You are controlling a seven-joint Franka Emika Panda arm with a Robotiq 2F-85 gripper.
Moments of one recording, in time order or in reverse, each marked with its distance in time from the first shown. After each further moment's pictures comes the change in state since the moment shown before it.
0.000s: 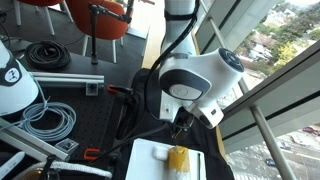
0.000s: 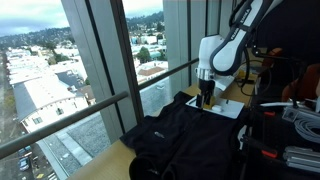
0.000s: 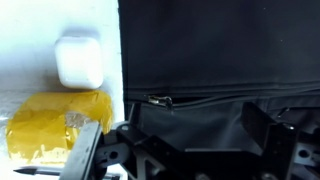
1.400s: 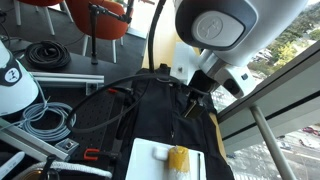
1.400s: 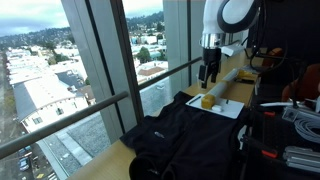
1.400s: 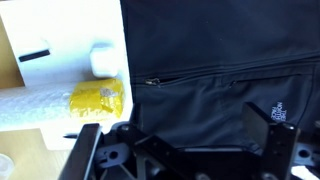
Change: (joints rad) arm -0.015 -0.354 0.026 -0.087 0.011 -0.278 0.087
